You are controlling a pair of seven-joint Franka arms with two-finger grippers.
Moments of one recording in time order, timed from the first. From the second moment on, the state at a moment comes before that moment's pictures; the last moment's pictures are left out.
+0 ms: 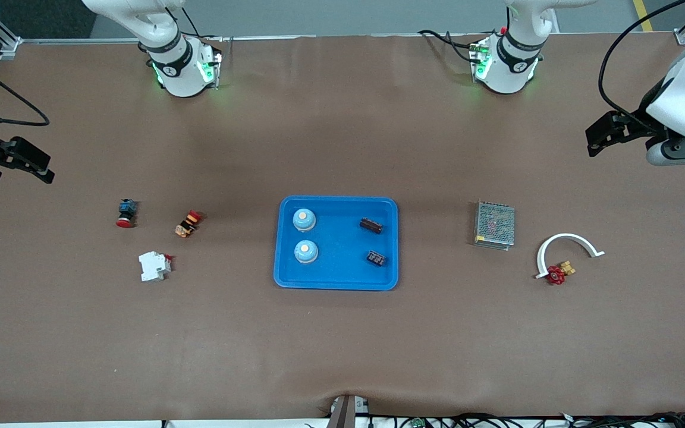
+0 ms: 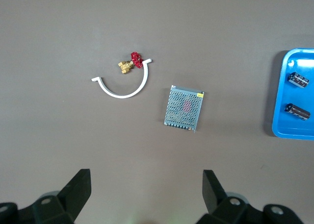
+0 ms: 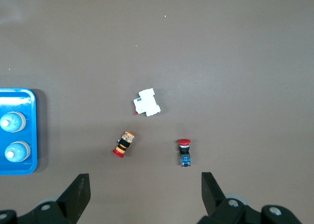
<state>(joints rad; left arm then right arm) 0.02 0.02 -0.19 -1.49 0.07 1.48 -0.17 0.05 -0.03 -0.08 -1.64 -0.01 1.71 0.00</state>
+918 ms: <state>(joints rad) 0.00 0.11 -0.21 -1.48 0.02 1.46 -0.20 0.10 -0.01 -0.07 -1.64 -0.01 1.64 0.00</state>
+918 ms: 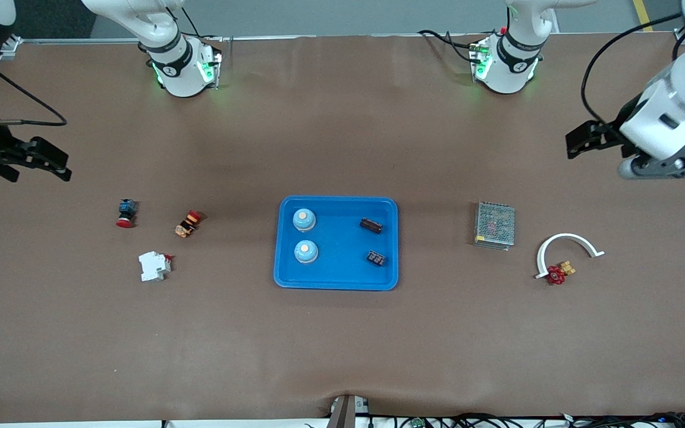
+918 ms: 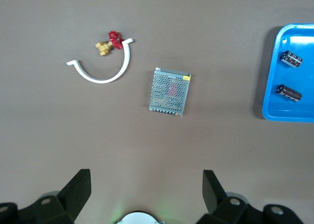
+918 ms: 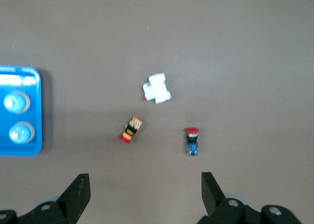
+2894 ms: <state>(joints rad) -0.52 0.72 -0.21 -1.62 0.10 2.30 -1.73 0.53 0.46 -0.06 -1.64 0.09 2.19 0.47</state>
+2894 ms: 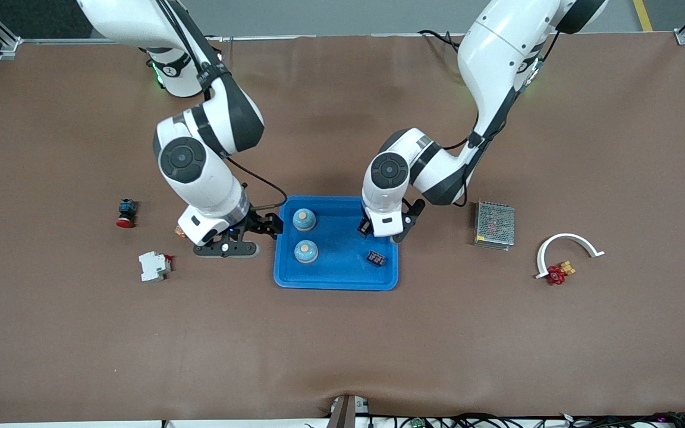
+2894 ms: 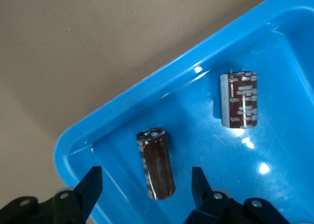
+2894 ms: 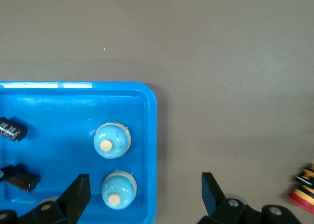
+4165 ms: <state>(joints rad) -0.52 0.76 -0.21 -1.57 0.11 2.36 -1.72 0.62 0.76 -0.06 -1.55 0.09 2.44 0.54</state>
